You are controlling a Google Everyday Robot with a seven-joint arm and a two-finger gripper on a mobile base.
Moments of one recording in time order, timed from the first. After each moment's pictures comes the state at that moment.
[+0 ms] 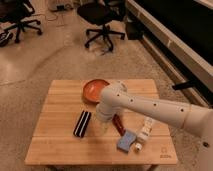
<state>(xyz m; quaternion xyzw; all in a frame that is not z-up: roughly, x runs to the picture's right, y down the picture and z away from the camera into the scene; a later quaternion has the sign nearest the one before) -0.049 0.188 0.784 -0.33 -0.24 -0.20 0.89</state>
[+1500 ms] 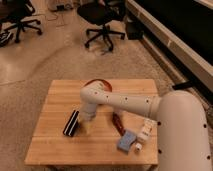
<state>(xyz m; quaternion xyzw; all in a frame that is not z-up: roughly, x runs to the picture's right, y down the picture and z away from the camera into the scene) -0.135 0.205 0.826 -0.37 -0.27 -0.26 0.85</state>
